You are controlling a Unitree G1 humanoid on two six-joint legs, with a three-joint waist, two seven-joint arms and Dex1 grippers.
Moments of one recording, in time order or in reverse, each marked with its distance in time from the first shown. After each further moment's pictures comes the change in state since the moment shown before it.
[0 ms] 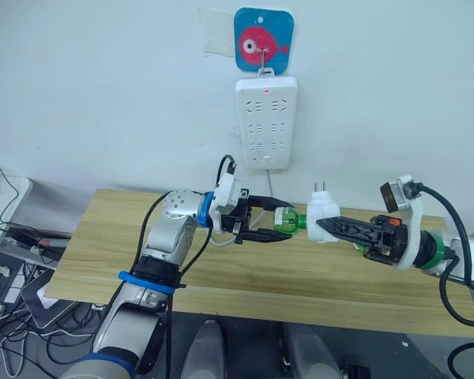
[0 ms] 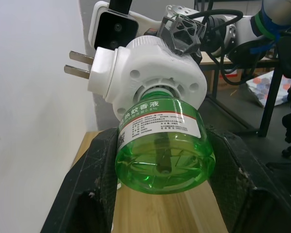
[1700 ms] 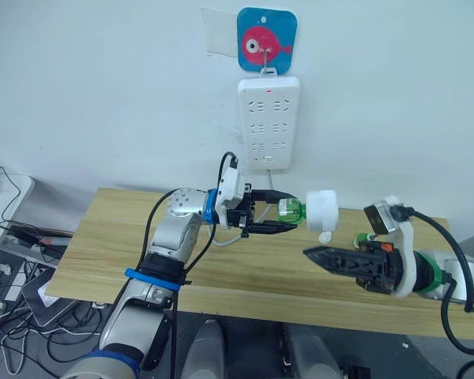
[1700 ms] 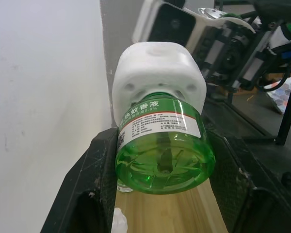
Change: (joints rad) left arm -0.031 -0.021 0.010 0.057 0.011 -0.022 0.063; right arm 0.123 -0.067 0.060 -0.130 0.004 -0.001 0.162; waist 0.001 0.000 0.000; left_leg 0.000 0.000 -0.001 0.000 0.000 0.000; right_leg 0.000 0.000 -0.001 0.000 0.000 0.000
